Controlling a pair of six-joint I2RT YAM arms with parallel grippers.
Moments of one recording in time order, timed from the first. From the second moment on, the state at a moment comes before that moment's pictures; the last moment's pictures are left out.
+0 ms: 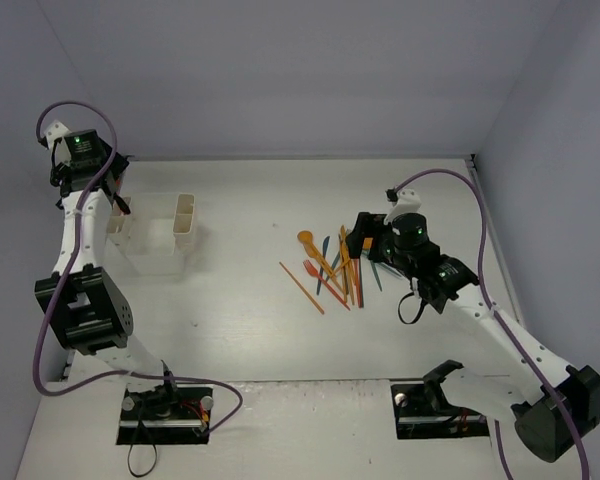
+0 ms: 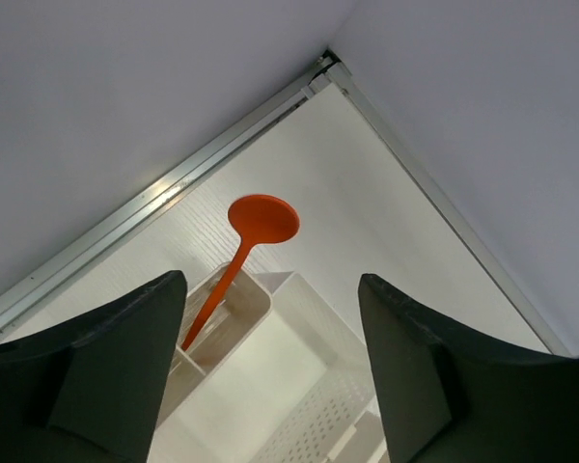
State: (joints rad) left arm 0.26 1.68 1.57 -0.41 -0.31 -0.57; right arm 0.53 1.03 0.85 -0.28 0.13 0.39
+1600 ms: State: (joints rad) left arm -0.32 0.84 1.07 -0.90 -0.14 -0.33; right arm 0.51 1.80 1.05 -0.35 0.39 0.95
